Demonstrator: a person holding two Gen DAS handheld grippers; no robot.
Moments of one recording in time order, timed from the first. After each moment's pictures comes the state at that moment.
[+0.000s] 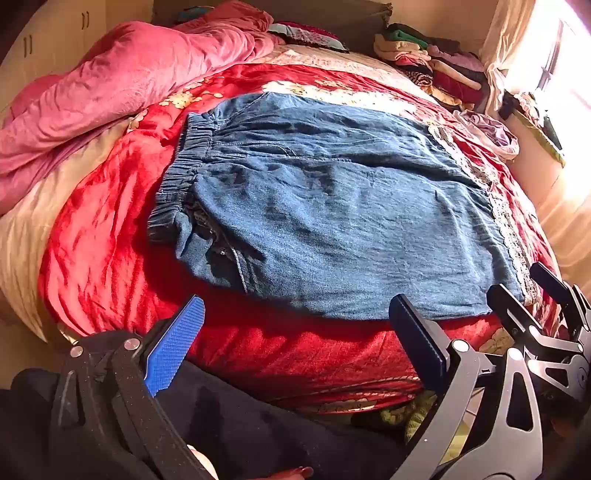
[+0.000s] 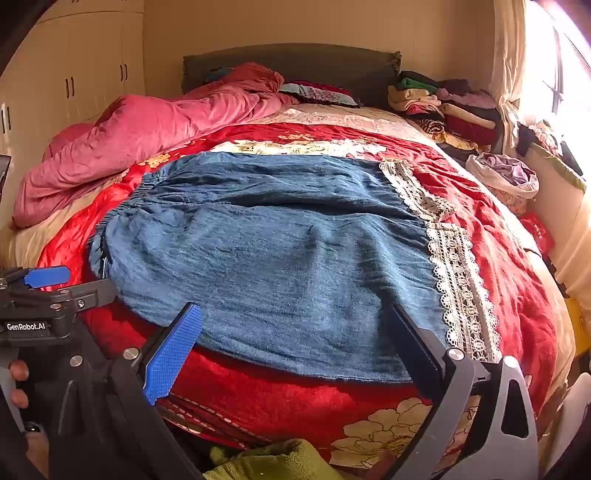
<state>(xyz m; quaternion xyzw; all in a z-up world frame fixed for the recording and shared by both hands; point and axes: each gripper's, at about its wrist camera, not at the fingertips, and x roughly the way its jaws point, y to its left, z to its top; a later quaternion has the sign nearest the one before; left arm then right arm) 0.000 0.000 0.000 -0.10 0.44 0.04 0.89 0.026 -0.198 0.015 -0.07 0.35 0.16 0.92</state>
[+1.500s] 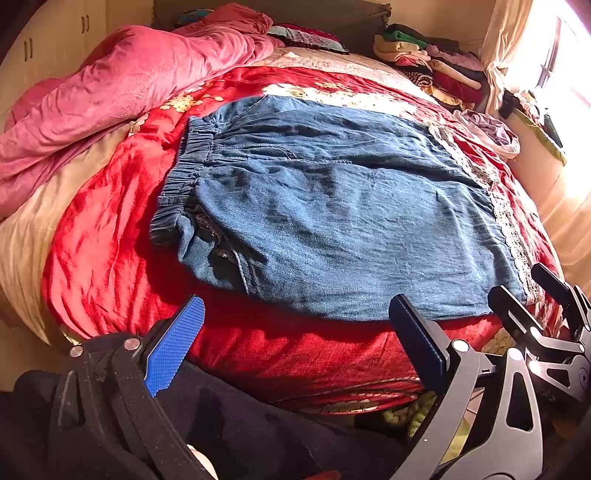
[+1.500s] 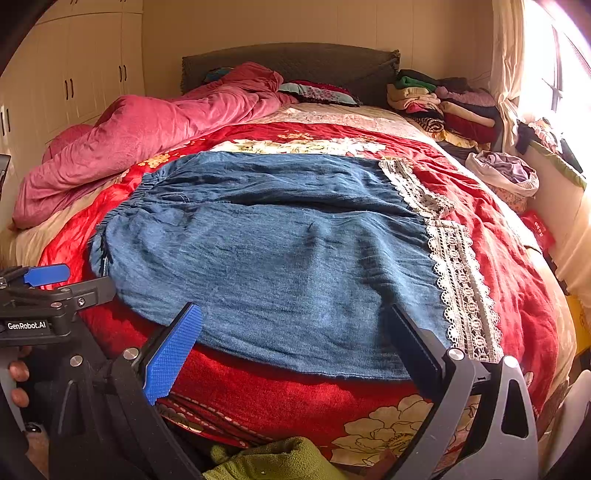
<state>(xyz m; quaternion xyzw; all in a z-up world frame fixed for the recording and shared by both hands) 0.000 0.001 0.004 -0.08 0.44 0.05 0.89 0.025 -0.198 0.015 -0.07 0.36 0.16 0.92</state>
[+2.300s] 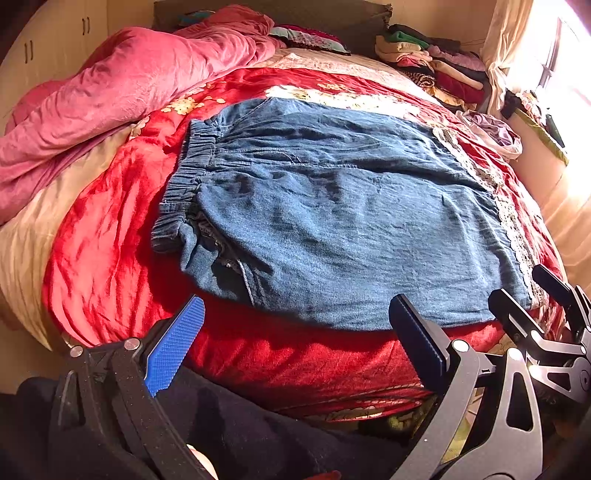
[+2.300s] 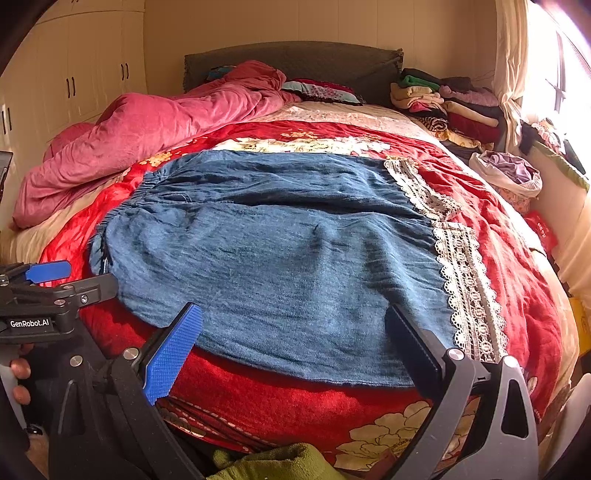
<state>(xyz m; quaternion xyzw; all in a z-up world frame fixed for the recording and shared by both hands) 0.008 0.008 0.003 -0.08 0.44 0.05 0.89 0.032 -0.192 0.014 -0.07 0.36 0.16 0.92</state>
